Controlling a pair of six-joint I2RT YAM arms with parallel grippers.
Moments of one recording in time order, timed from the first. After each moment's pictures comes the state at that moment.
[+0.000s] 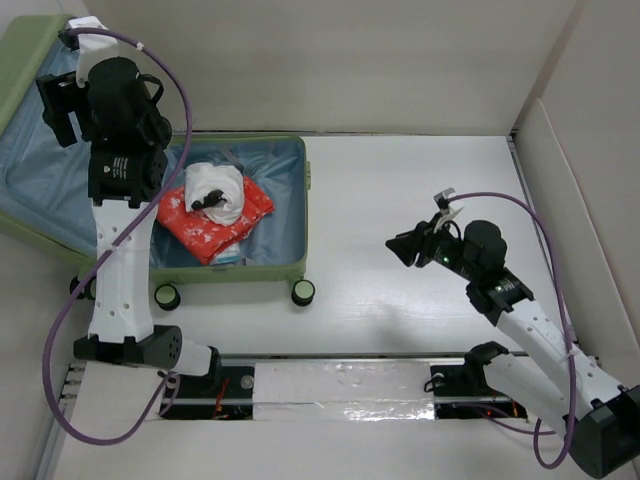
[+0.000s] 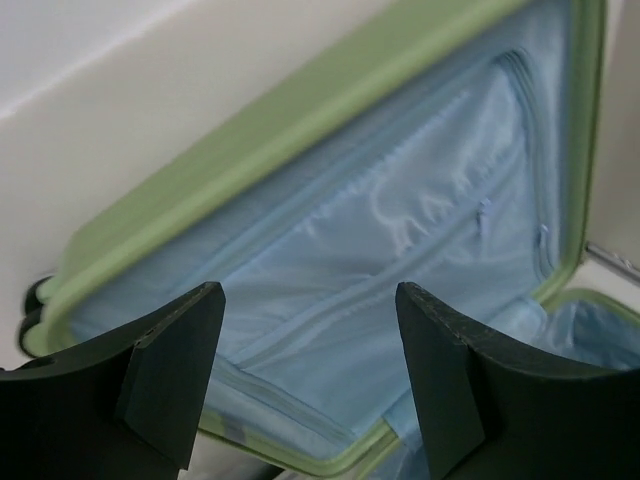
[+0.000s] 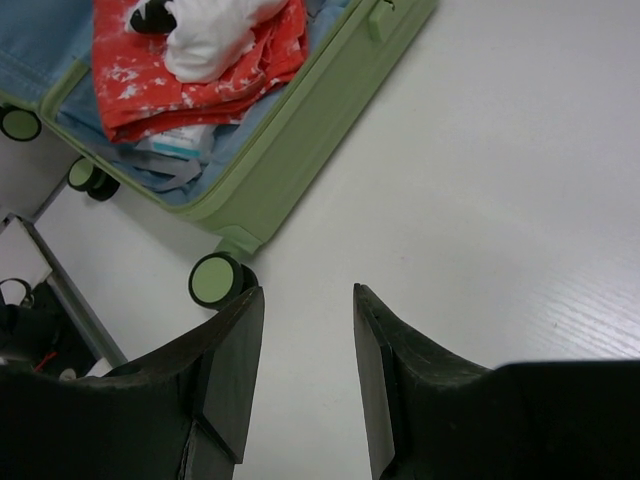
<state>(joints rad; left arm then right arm) -0.09 1.40 2.01 -0.55 -1.09 0.30 0.41 0.81 0.60 0.03 -0.38 0.34</state>
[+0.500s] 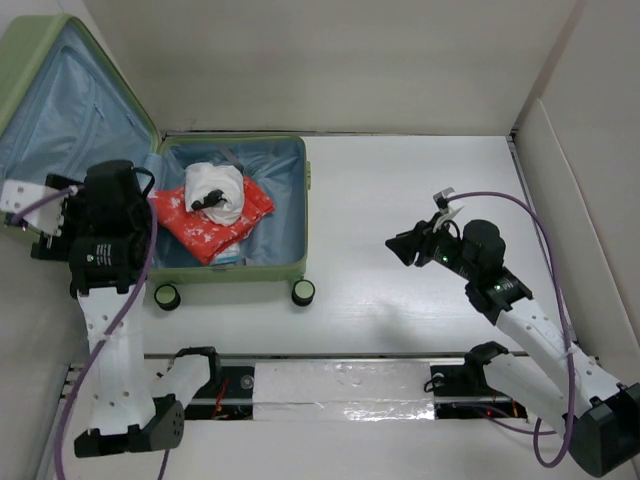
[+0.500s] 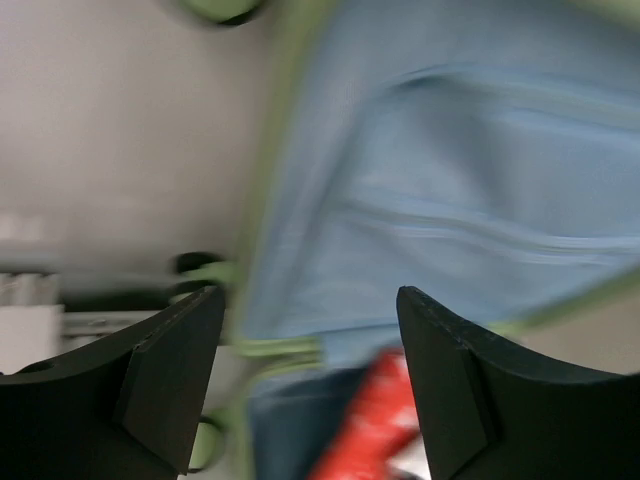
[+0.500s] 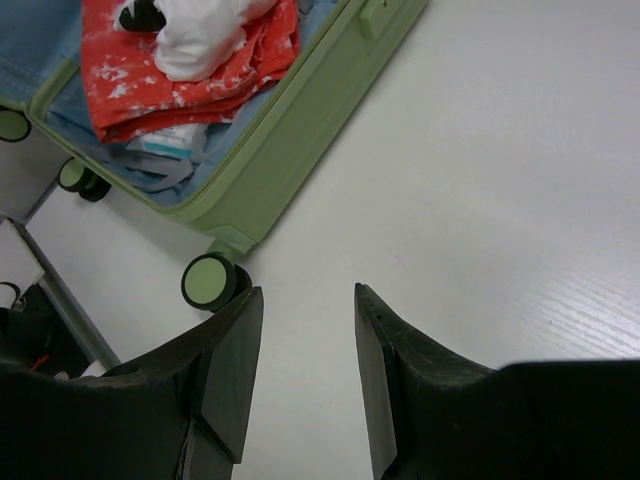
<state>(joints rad) 0.02 1.04 1.59 -1.03 -1.20 -0.90 0.41 0.83 0.60 0.04 -0.37 0.34</state>
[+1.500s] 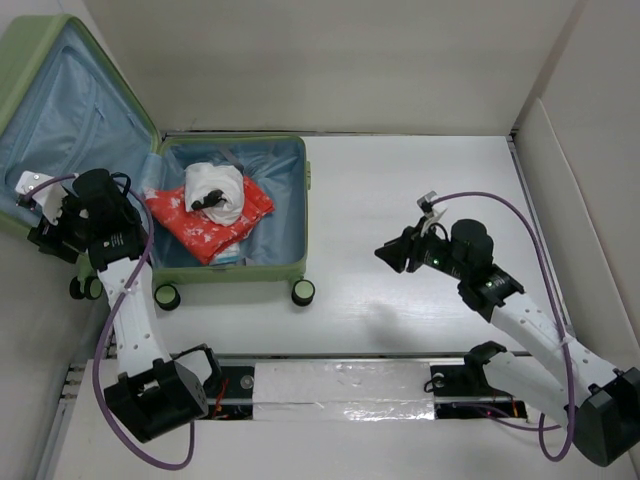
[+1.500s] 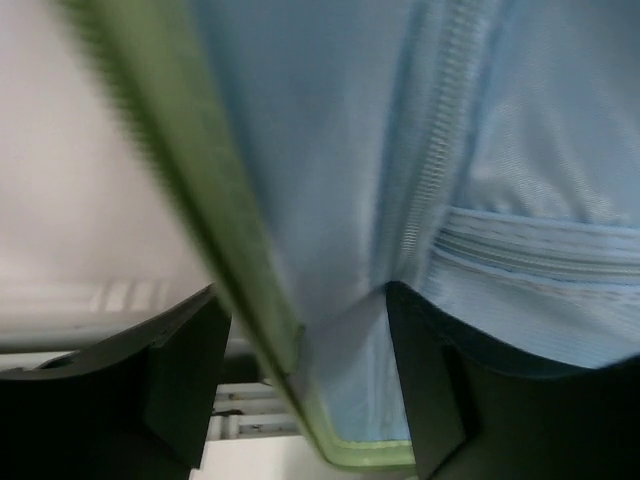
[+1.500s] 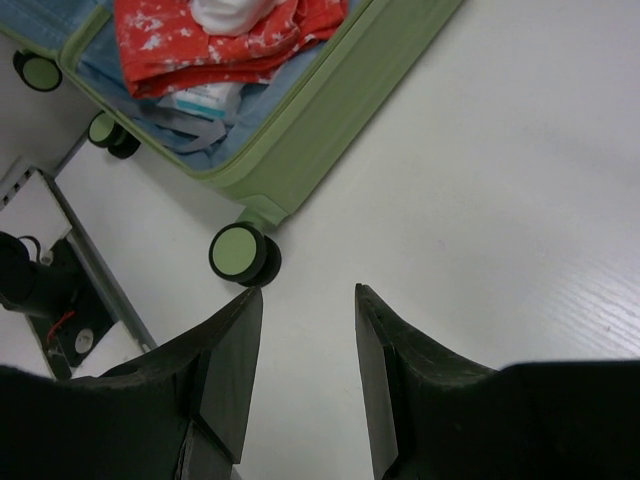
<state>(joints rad) 0.40 1.05 1.07 -0.28 -1.08 -0.31 0.47 0.88 0.60 0.04 -0.42 0.33</state>
